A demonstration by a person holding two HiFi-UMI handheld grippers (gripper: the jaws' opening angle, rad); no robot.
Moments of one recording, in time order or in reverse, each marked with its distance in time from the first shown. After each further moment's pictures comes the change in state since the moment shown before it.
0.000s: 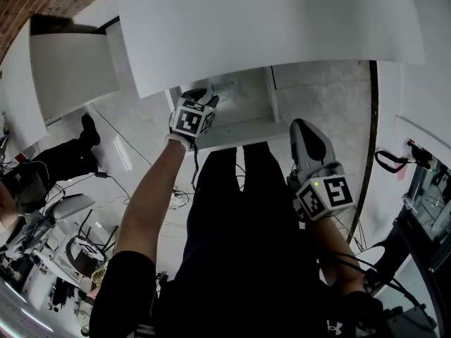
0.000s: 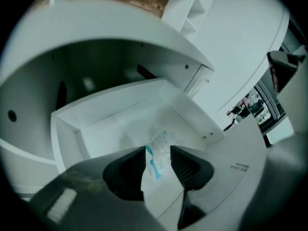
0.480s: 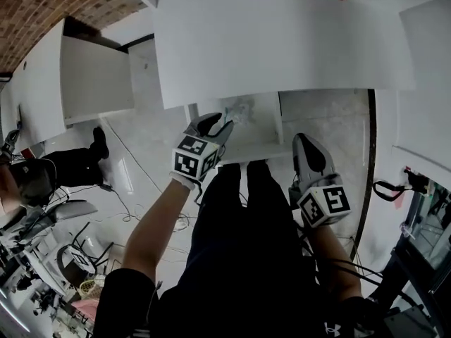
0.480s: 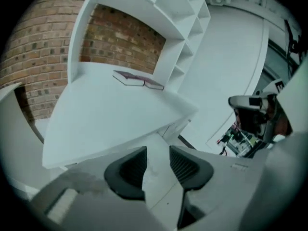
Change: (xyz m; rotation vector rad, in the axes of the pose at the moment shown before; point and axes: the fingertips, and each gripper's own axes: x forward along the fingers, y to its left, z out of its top) left arm -0.139 -0.057 0.074 -0.031 -0.359 -0.047; right arm -0.013 0.029 0.036 -0.069 -0.088 0.052
